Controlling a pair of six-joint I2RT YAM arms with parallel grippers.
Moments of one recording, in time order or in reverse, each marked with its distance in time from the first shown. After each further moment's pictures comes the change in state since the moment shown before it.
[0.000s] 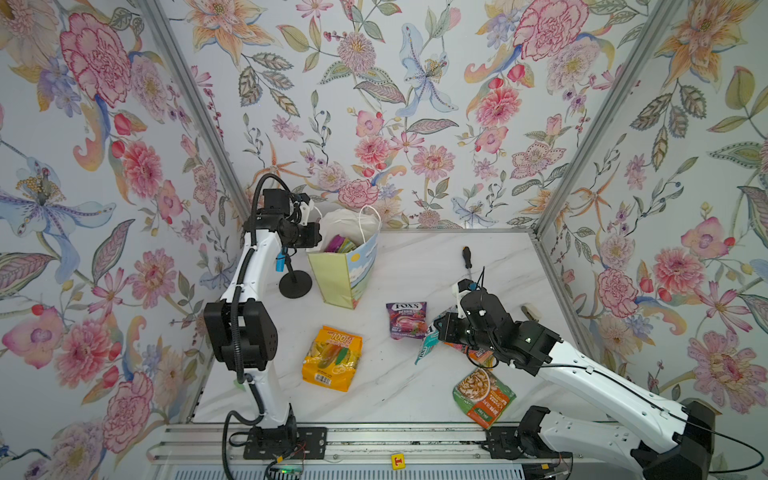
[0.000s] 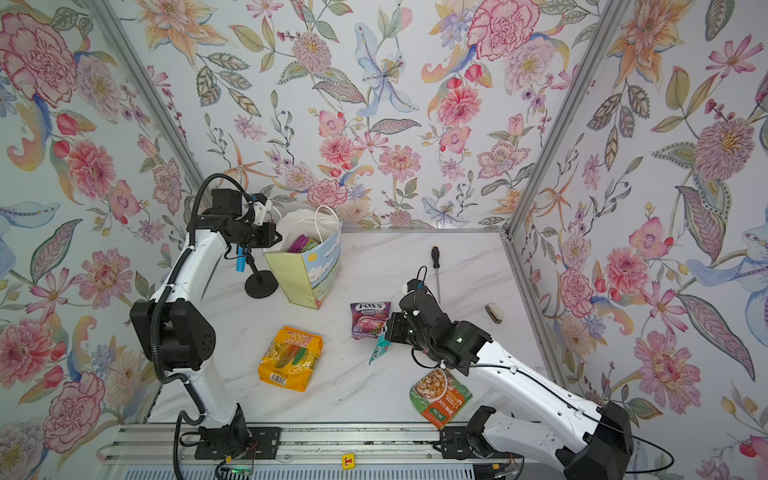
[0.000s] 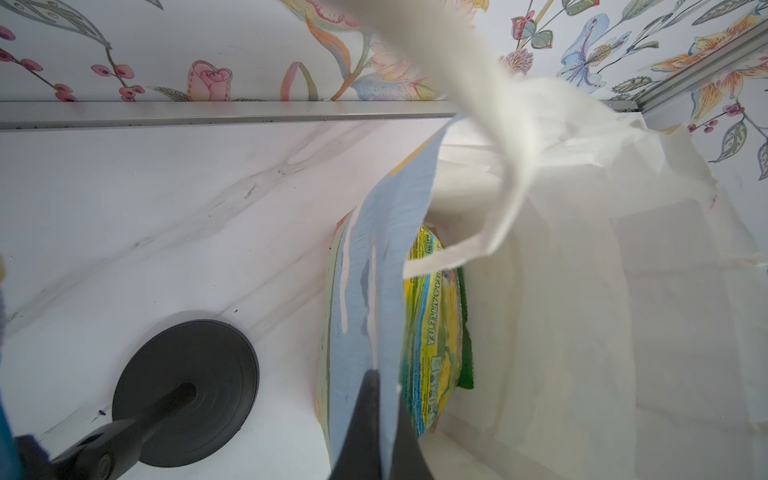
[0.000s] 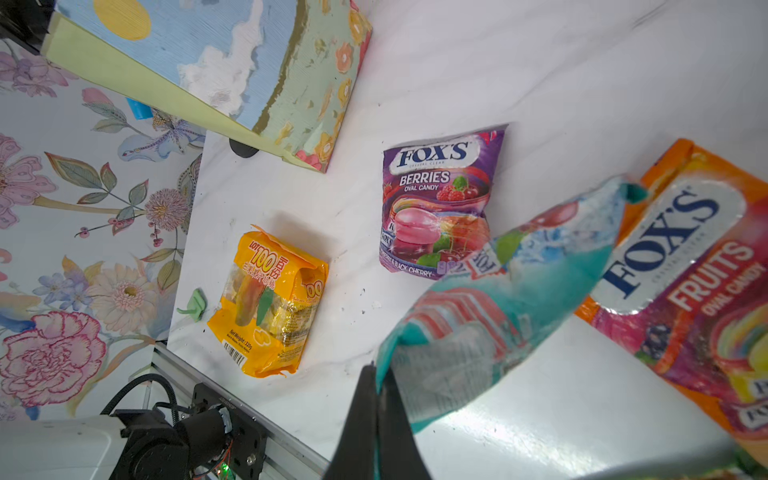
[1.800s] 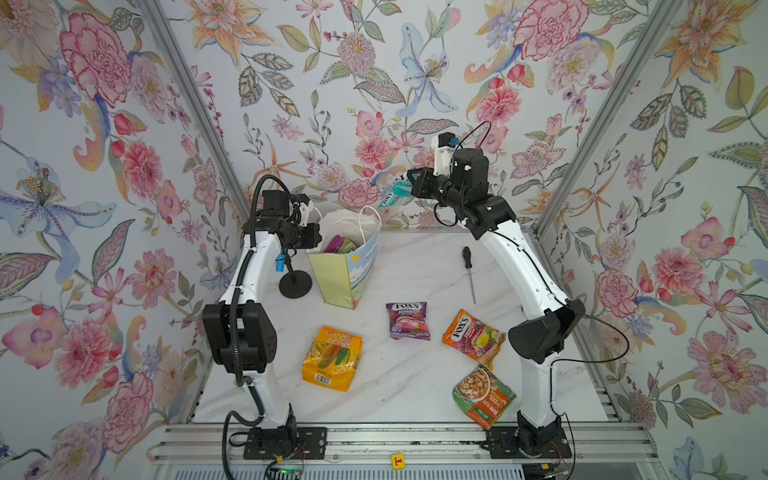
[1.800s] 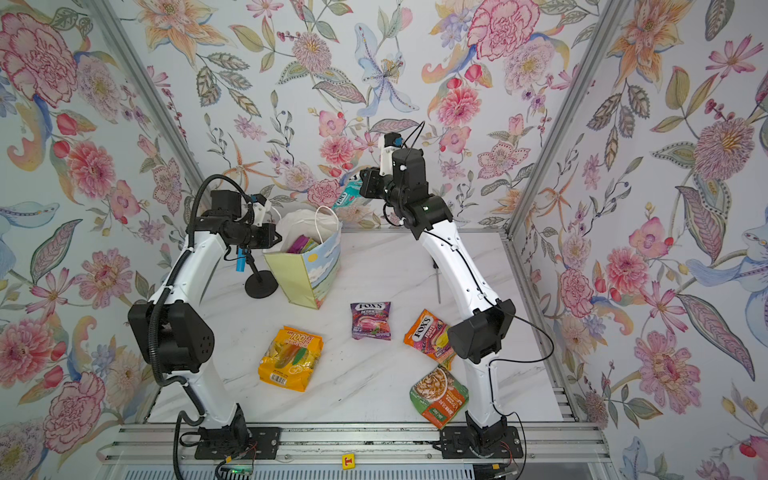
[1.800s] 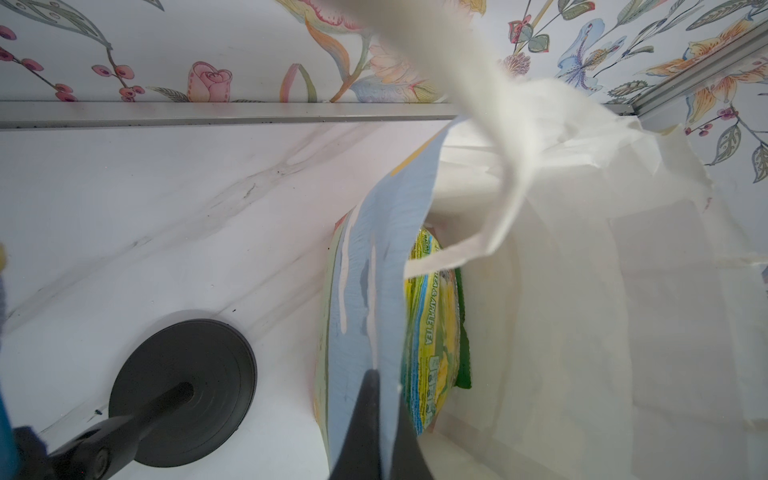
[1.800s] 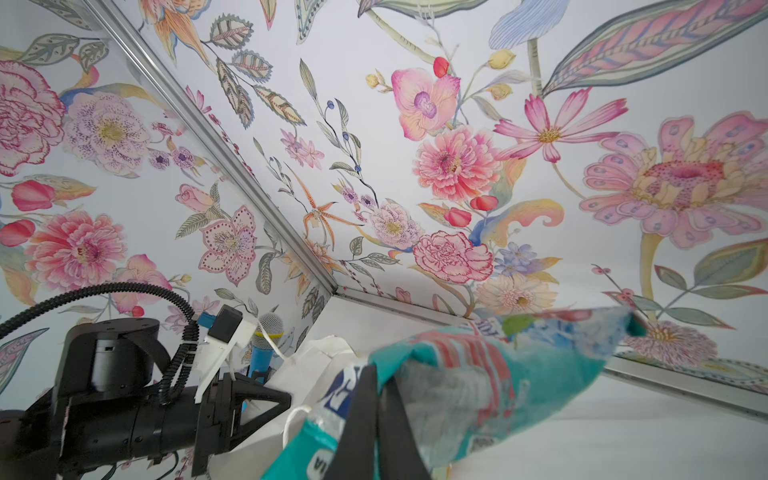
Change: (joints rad) left arm 0.000 -0.021 -0.033 0.024 0.004 -0.008; right arm -0.333 1.054 1.558 0.092 -0.220 -0.383
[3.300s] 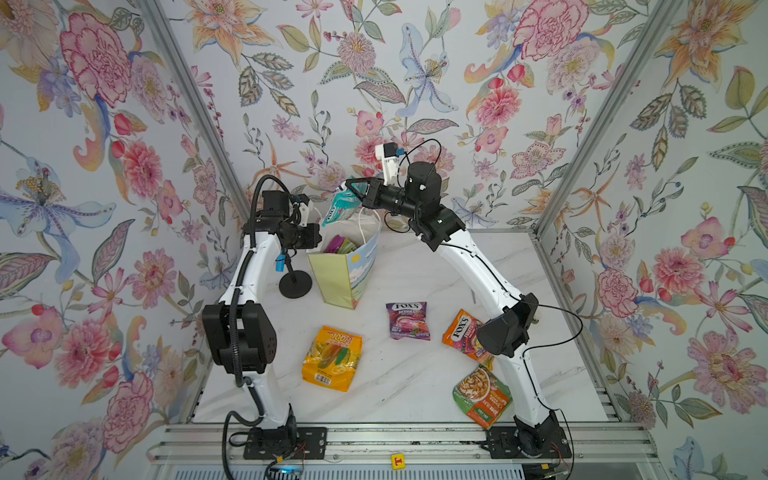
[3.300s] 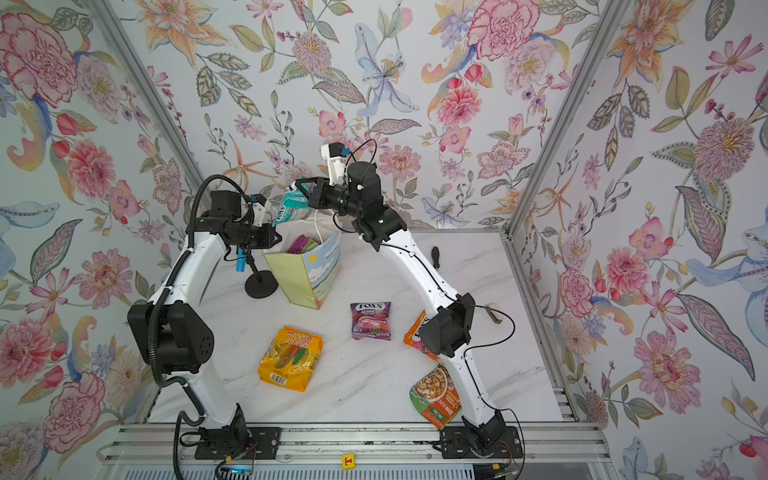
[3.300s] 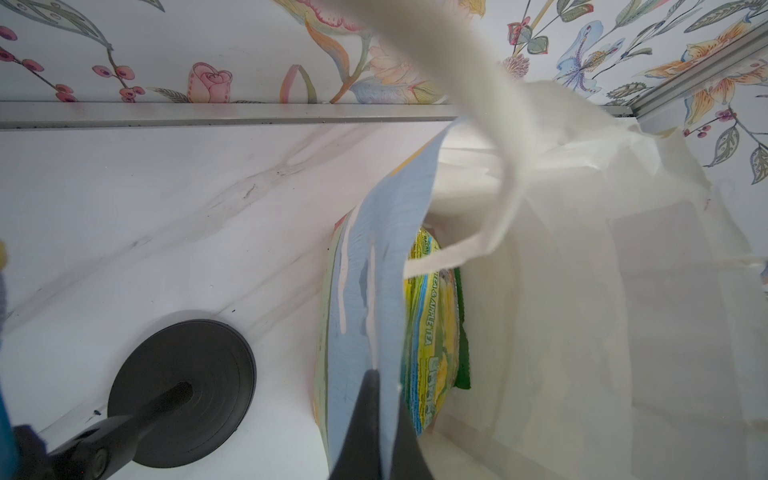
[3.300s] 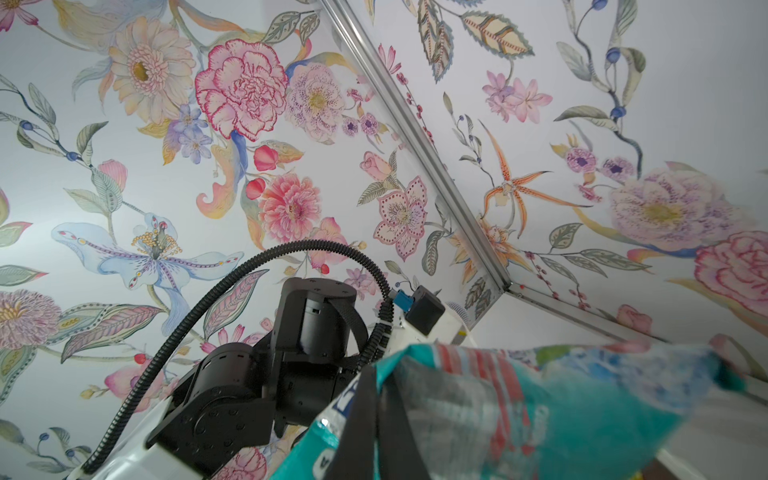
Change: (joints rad) left arm 0.000 -0.005 -0.009 0.008 0.001 -0.003; right arm 0.182 0.157 0.091 0.262 -0.295 0.221
